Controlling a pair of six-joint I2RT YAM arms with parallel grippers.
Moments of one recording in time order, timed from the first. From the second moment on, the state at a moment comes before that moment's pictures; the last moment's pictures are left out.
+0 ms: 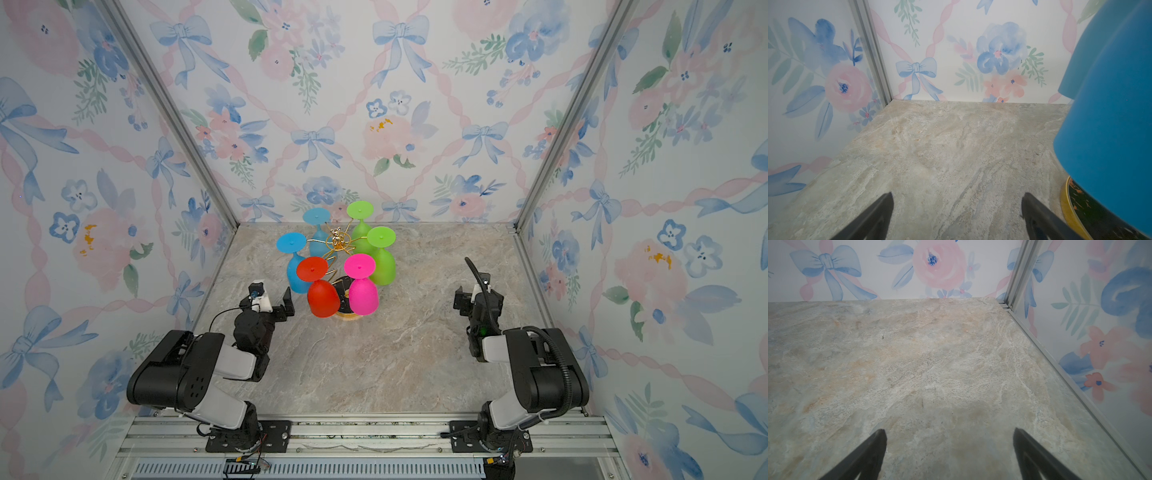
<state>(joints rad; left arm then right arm) -0.08 1.55 0.18 1.26 -0.17 0.00 0.07 1.55 0.36 0.83 0.23 0.02</state>
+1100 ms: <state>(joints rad) -0.08 0.93 0.39 0.32 -0.38 -0.30 0.08 1.21 0.91 -0.23 0.03 0.31</state>
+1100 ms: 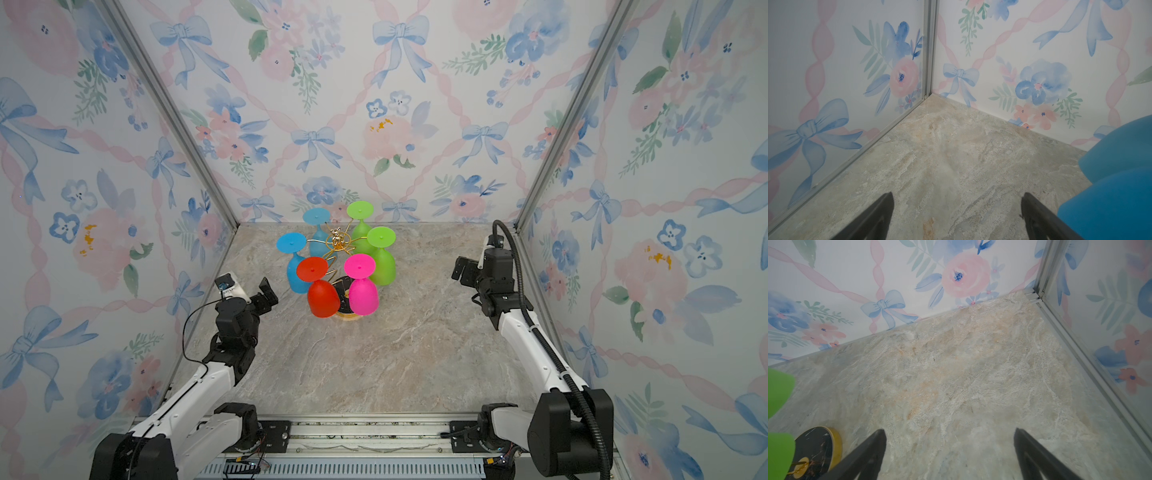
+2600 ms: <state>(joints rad) -0.03 0.71 0.59 -0.05 0.26 -0.15 0.44 1.32 1.22 -0.32 -0.69 0.85</state>
